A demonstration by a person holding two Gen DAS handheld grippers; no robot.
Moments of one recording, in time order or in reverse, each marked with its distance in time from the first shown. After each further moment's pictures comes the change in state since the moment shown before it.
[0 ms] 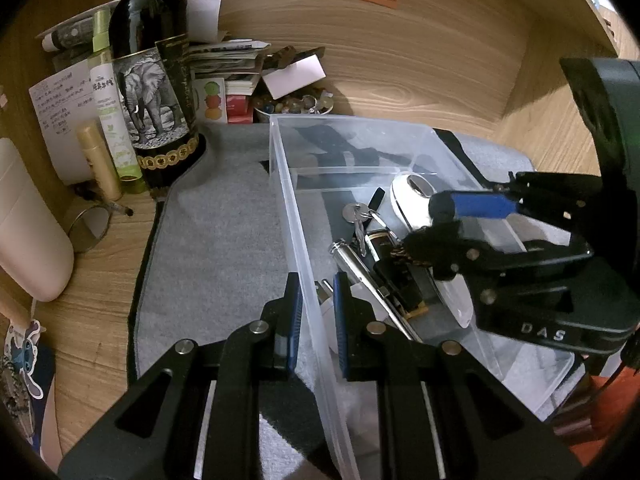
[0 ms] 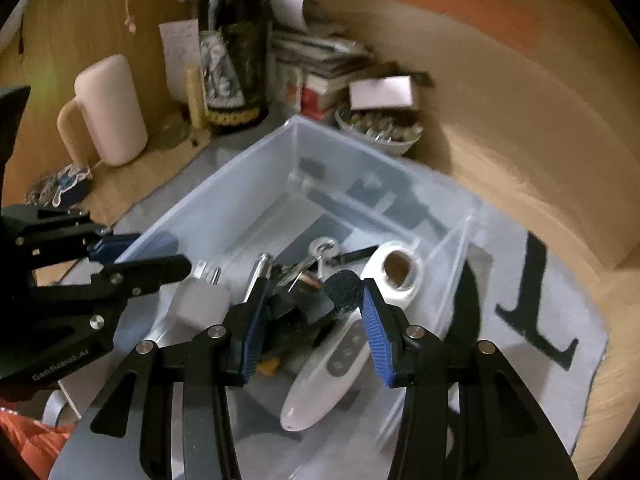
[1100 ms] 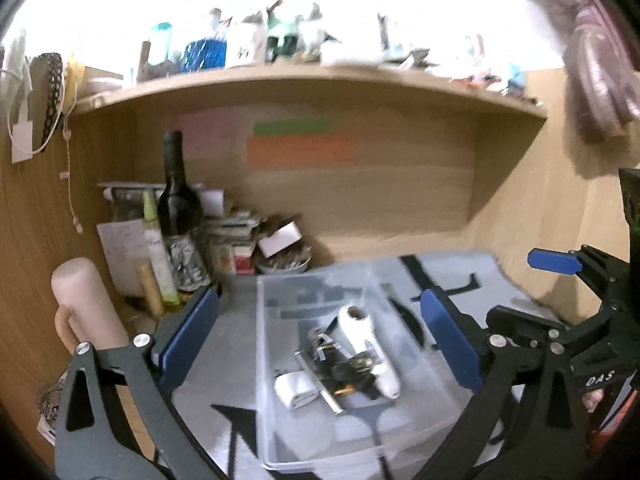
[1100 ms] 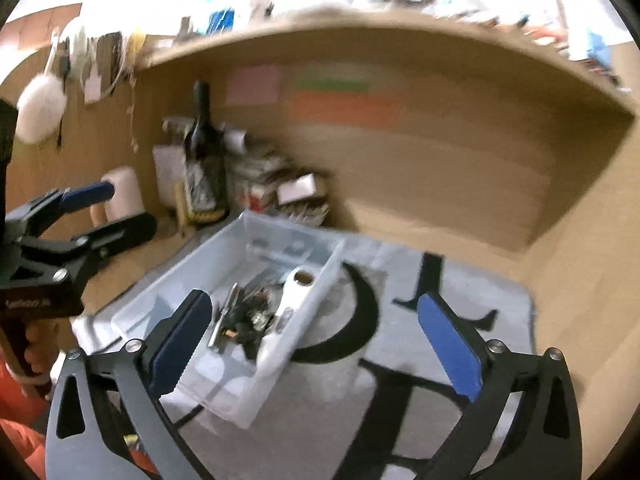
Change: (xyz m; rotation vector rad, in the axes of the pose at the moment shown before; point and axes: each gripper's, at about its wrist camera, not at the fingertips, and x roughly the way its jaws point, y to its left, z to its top) left arm -0.132 -0.080 -0.008 0.079 -0.511 0.082; right arm -0.149 -0.032 -0.082 0.163 -0.419 -0.149
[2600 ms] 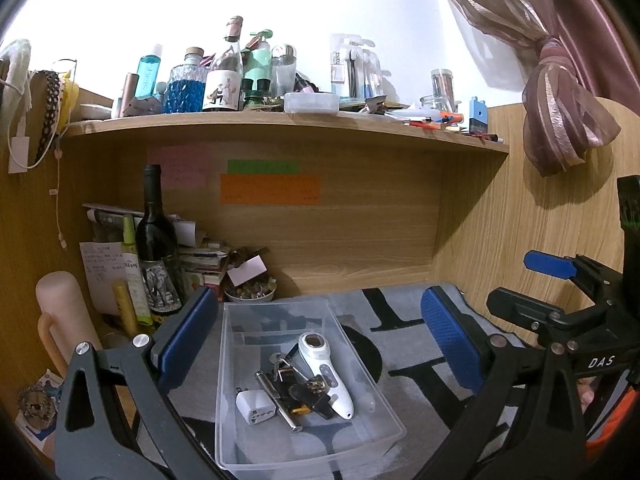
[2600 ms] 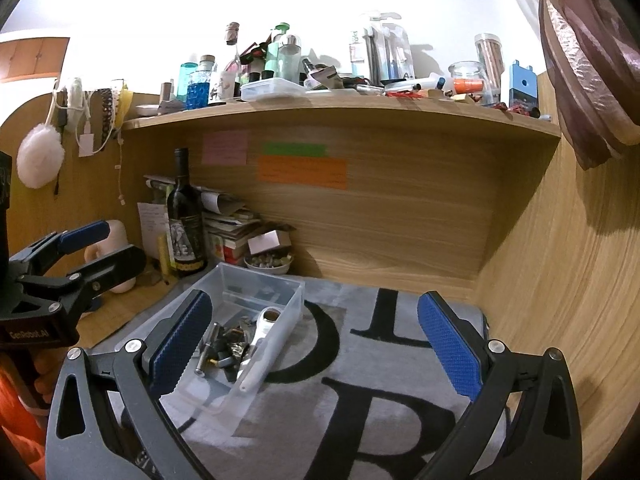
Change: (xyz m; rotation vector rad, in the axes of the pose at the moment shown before) left arm -0.029 -0.021 0.001 -0.020 -0.122 -0.081; right arm -0.058 -0.008 0.000 0.053 -0.170 -0.111
